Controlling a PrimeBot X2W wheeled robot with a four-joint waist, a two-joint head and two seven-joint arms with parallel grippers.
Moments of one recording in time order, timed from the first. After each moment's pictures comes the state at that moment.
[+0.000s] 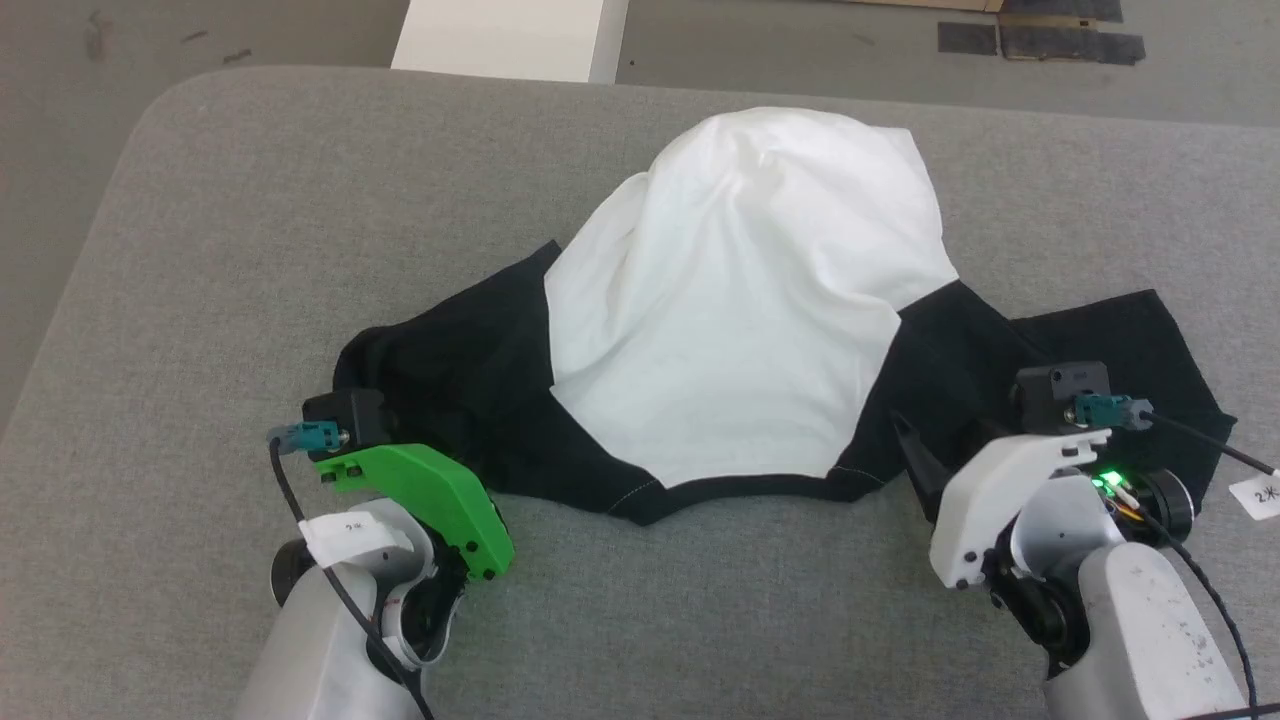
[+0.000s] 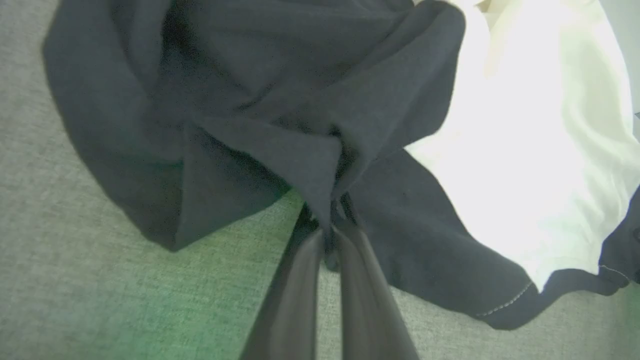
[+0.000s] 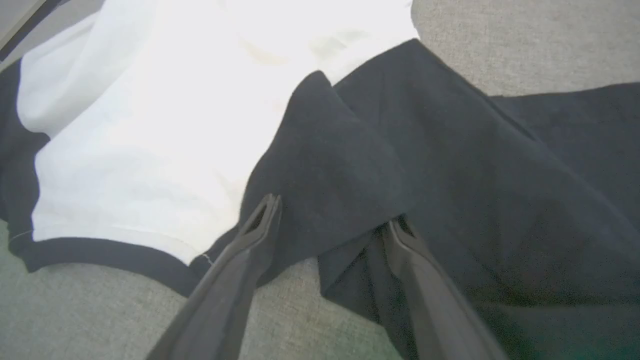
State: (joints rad) left arm -0.28 0.10 -0.17 0.26 -0.59 0.07 0.35; right arm -0.25 -0.05 0.03 0.22 0.19 0.13 0.38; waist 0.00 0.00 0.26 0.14
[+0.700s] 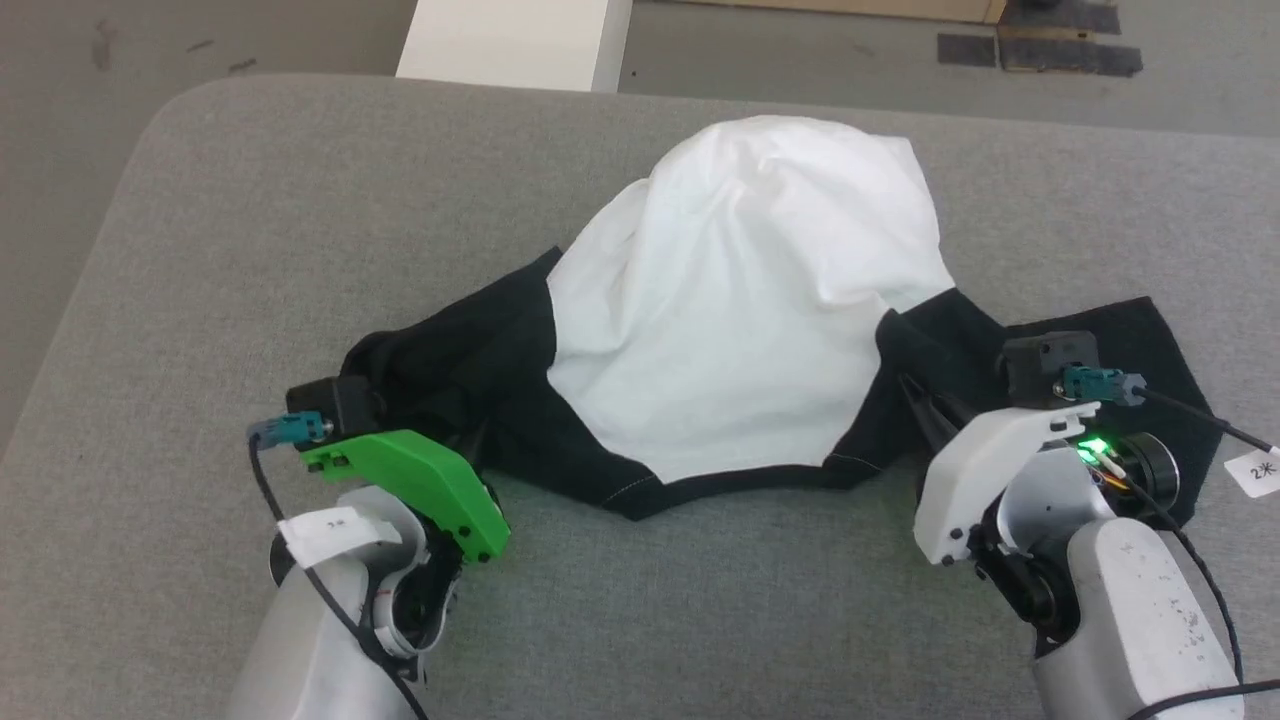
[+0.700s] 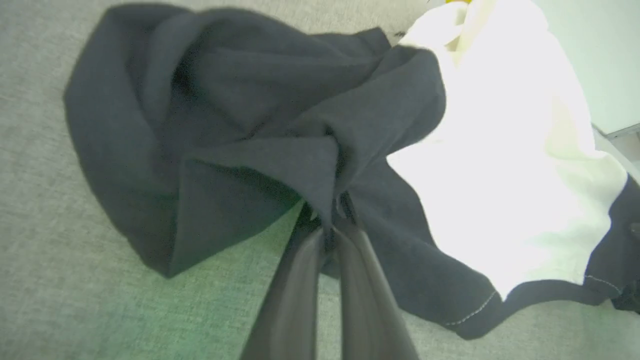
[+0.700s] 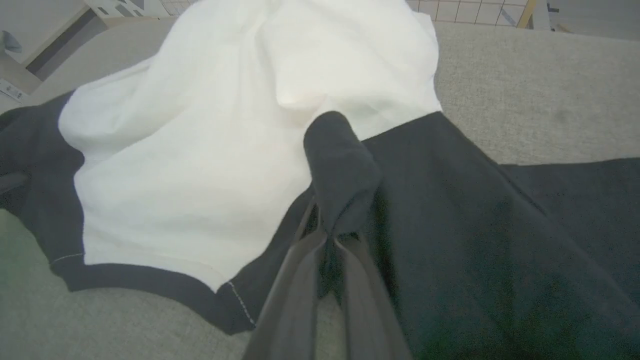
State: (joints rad) left arm -0.29 0.10 -0.16 0.24 -0.63 0.05 0.30; right arm -0.29 -0.05 0.06 0.20 0.20 0.13 0.37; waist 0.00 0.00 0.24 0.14
